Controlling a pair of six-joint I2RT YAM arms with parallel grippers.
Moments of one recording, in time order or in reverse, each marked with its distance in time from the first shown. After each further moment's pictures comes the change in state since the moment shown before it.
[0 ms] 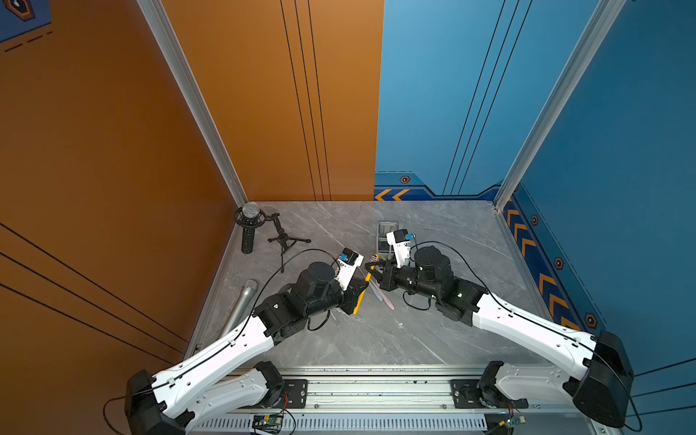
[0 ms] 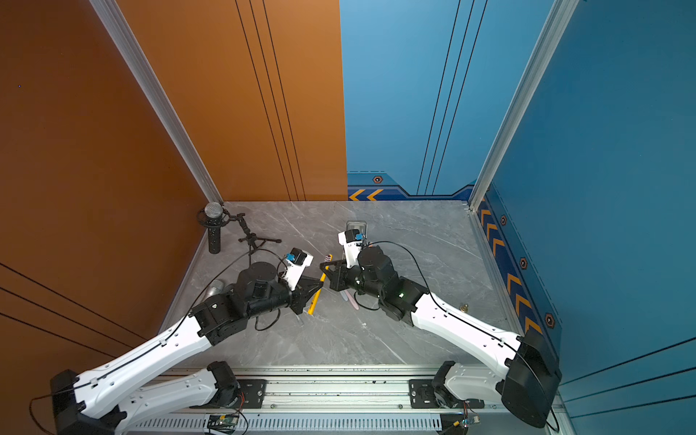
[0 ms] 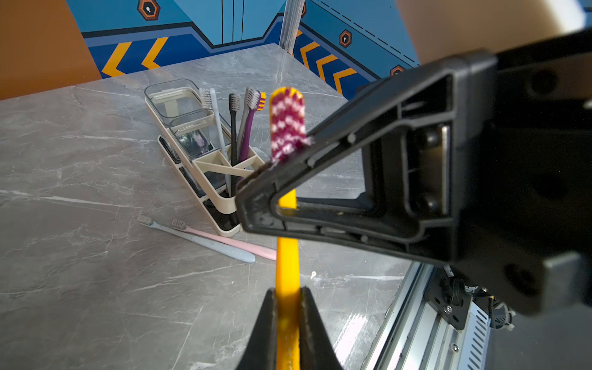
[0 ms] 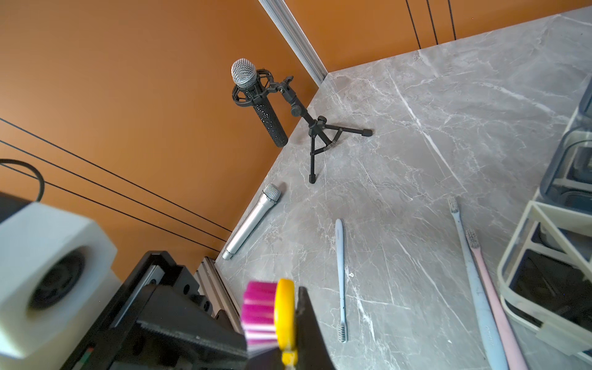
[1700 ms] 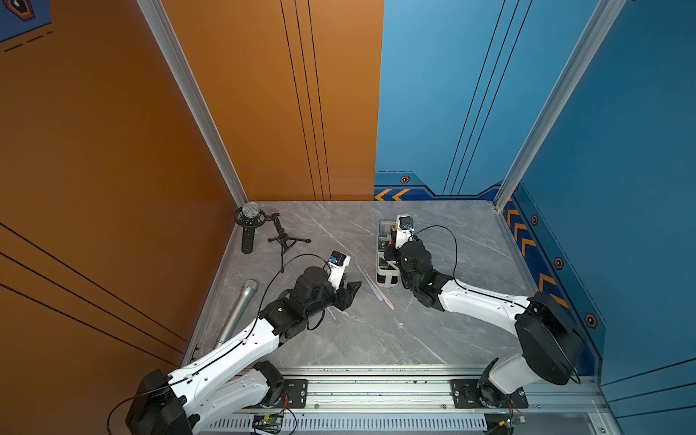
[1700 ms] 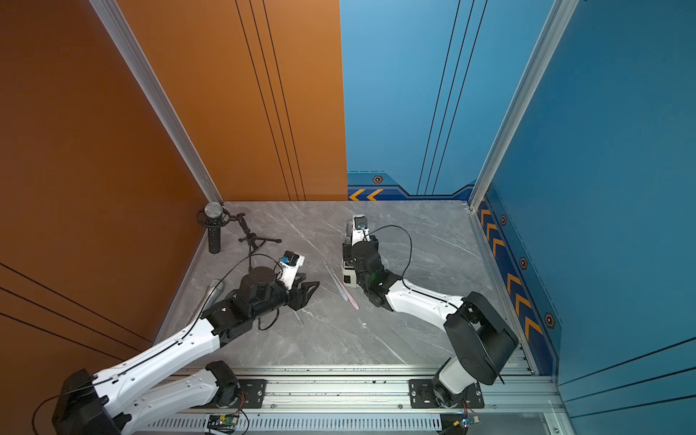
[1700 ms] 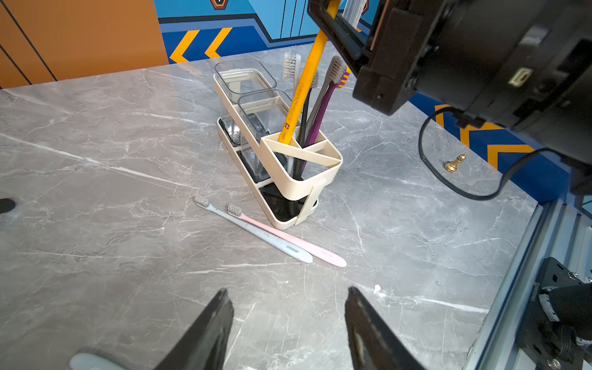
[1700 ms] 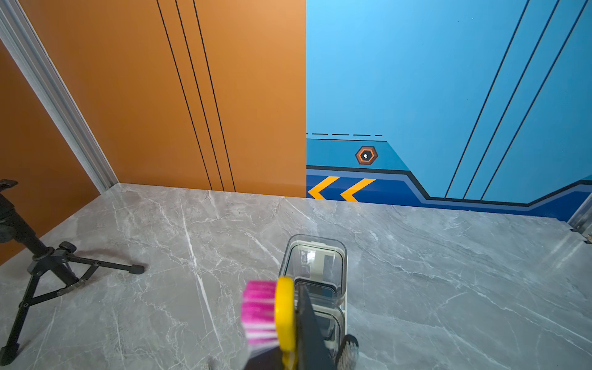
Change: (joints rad) left arm 0.130 0.009 -0.204 0.201 -0.046 0.025; right arm -0.093 0.320 -0.034 0.517 0.716 -0.531
